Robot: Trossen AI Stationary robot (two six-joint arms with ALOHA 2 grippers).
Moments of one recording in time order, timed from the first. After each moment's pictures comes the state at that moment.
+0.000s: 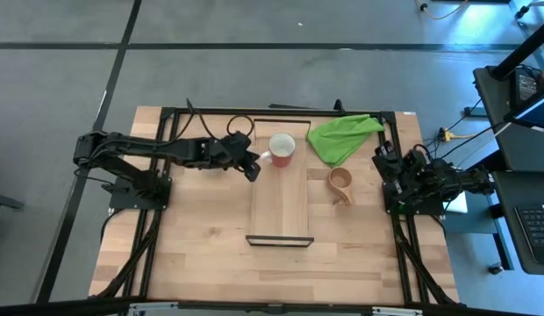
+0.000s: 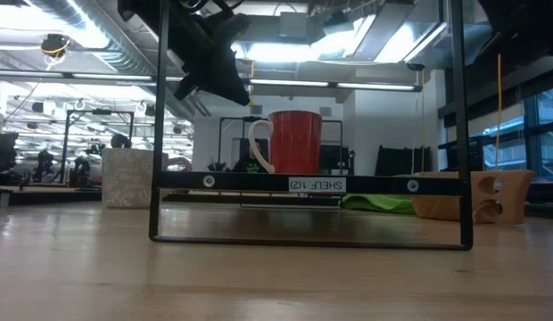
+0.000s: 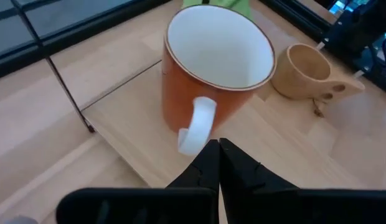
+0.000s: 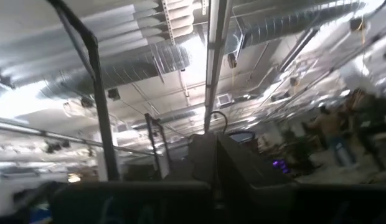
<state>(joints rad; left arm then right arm) 0.11 1.35 0.94 -0.26 -0.30 -0.60 0.13 0.01 0.01 0.66 0.21 0.15</state>
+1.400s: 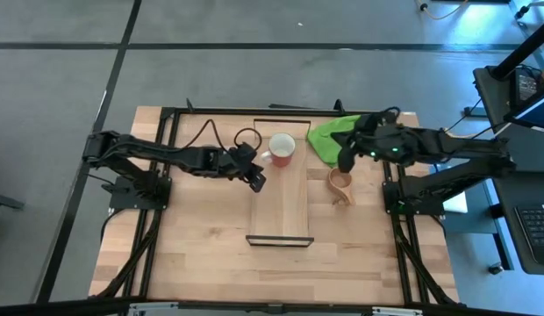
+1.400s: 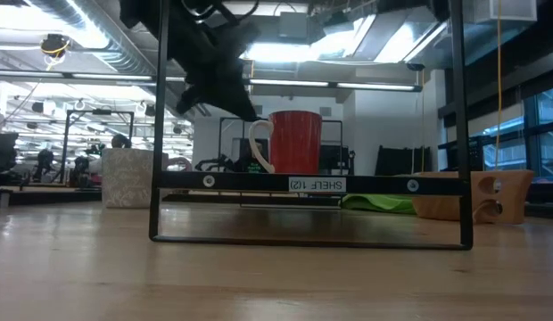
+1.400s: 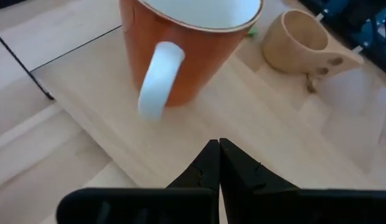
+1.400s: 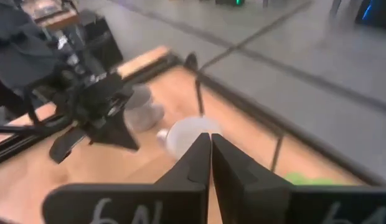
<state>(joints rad) 0.04 1.45 0.94 -0.23 -0.29 -0.70 0.03 1.01 1.15 -0.62 0.51 0.50</state>
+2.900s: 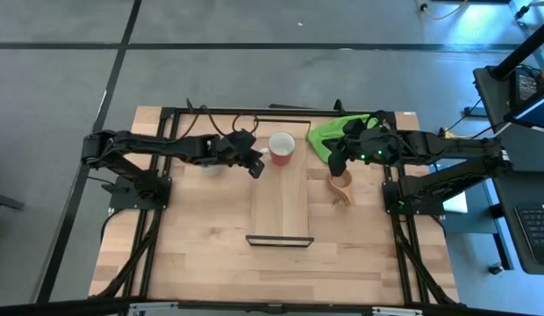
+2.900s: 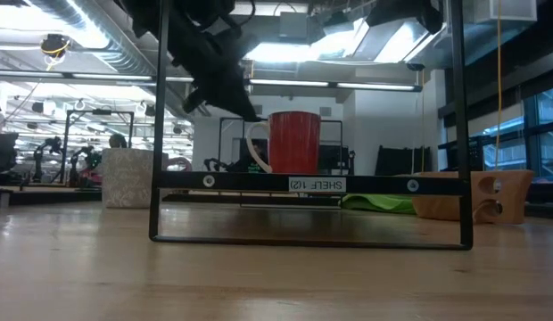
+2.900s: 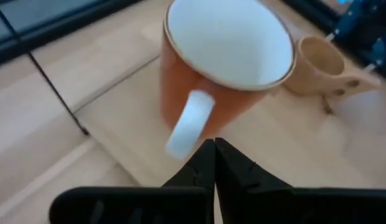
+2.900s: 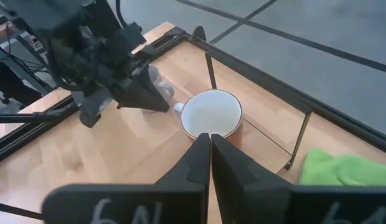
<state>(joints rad) 0.18 1.42 0.94 -0.22 -0.23 -0.55 0.02 1.07 1.14 -0.61 0.45 0.57</state>
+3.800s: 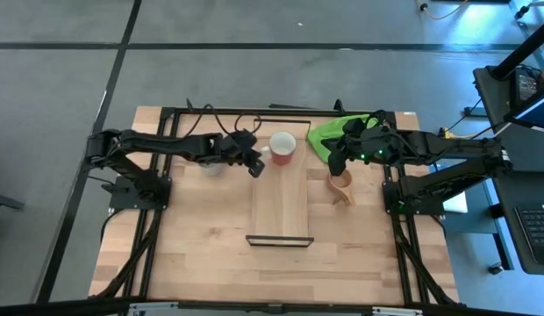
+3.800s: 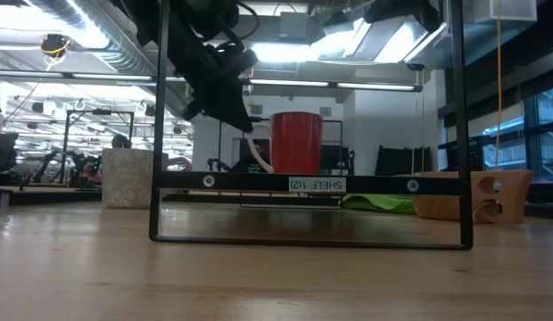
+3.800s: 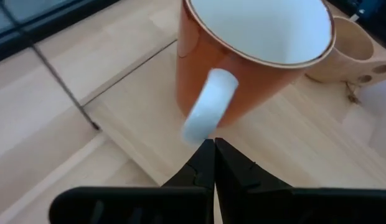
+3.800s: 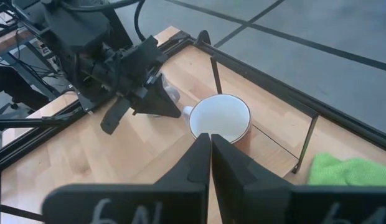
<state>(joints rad) 0.21 1.47 0.94 -0.22 -0.21 -0.51 0.02 1.07 1.14 -0.59 0.44 0.57</state>
